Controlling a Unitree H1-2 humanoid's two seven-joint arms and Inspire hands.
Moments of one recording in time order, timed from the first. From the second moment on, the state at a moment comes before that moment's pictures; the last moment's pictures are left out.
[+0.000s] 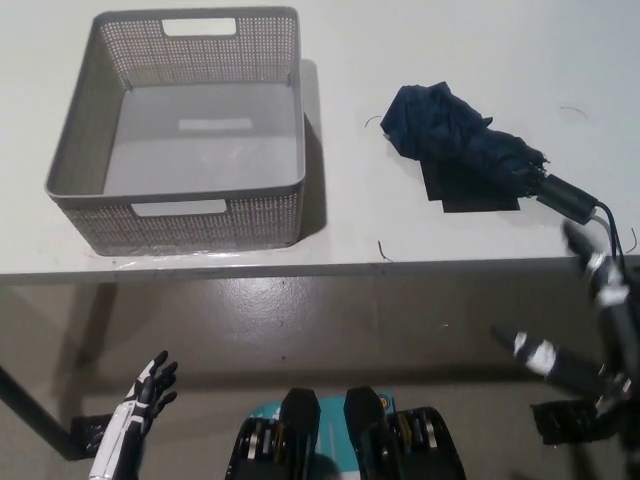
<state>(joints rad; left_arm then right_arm) 0.08 0.15 0.03 0.14 -0.02 -0.19 -0.06 -0.11 -0.22 0.01 -0.30 -0.18 -0.15 0.03</state>
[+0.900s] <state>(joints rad) 0.10 0.15 0.03 0.15 -0.03 -0.20 -0.06 -1.04 -0.34 0.19 0.66 -0.28 0.19 0.20</state>
